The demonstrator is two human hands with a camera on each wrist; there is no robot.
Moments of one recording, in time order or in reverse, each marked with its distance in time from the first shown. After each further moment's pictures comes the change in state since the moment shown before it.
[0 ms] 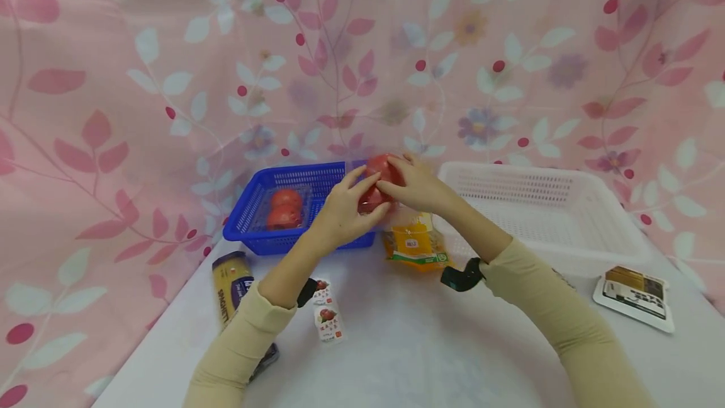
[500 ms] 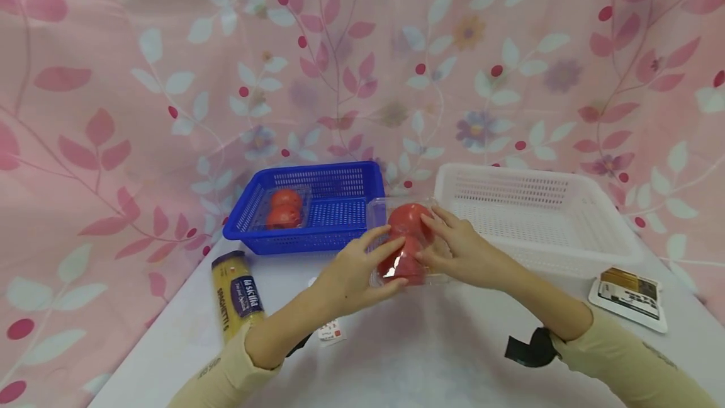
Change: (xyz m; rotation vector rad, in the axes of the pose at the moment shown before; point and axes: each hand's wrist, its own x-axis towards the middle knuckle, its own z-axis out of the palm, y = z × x) left_hand -0.074 0.045 0.010 0.081 -0.127 0.190; right_hand -0.118 0.014 0.011 0.023 -0.022 -0.080
